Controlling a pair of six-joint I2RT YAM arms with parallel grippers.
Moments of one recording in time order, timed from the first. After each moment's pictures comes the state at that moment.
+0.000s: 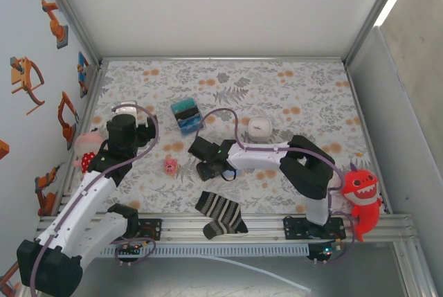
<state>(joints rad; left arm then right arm) -0.36 0.85 0.64 -0.29 -0.41 -0.17 1.11 1.90 1.21 -0.54 0.07 0.50</state>
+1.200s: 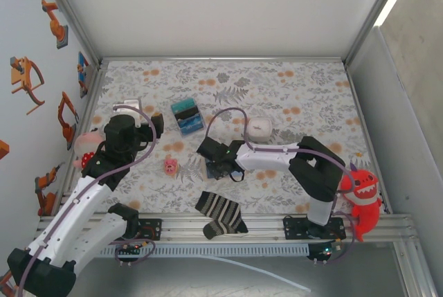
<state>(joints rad) -0.45 0.78 0.72 -0.35 -0.38 -0.18 1.08 1.81 1.11 -0.56 0.14 0.51</state>
